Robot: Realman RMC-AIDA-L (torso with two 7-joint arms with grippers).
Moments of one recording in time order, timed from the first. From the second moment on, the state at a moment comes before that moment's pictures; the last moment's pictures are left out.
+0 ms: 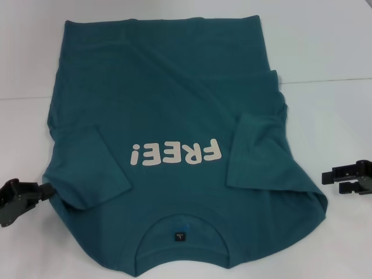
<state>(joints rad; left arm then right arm) -0.46 -2.08 0.29 0.71 2.26 1.48 -2.37 0.58 1.88 -0.57 -0.62 -2.41 -1.42 2.46</state>
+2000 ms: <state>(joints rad) -0.46 -2.08 0.28 0.70 2.26 1.46 -2.37 0.68 1.92 -0.74 -0.53 -2.39 -1.33 2.44</state>
